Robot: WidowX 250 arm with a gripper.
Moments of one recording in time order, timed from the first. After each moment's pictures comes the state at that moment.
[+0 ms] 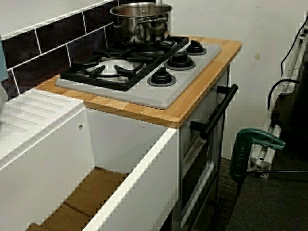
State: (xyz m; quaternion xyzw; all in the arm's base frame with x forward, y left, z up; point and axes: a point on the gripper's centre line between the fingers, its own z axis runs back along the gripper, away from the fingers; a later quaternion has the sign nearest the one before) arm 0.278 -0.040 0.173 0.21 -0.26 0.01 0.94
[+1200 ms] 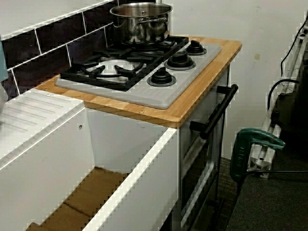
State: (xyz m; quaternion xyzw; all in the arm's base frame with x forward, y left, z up) arm 0.282 -0.052 0.169 0.29 -0.25 -0.02 0.92
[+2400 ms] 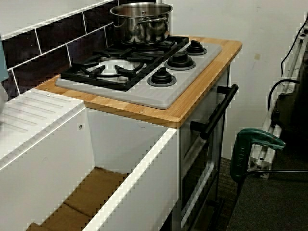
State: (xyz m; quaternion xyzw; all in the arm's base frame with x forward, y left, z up) arm 0.282 -0.055 0.177 0.35 -0.20 -0.02 0.91
